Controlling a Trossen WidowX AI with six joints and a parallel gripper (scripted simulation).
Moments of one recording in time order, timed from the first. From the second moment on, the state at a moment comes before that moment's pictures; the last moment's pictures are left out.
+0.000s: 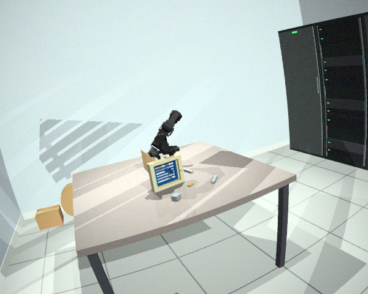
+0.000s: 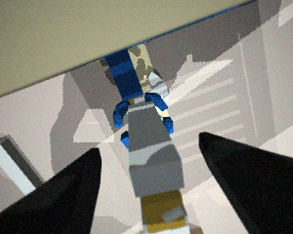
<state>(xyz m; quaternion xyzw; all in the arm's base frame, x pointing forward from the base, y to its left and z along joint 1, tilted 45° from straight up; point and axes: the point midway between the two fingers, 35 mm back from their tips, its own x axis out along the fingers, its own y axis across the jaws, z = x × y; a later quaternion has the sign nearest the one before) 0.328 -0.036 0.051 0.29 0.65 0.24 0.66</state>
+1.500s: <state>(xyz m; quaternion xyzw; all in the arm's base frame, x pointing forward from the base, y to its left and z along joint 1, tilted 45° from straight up) 0.328 -0.036 0.051 0.67 0.64 -0.27 0.28</state>
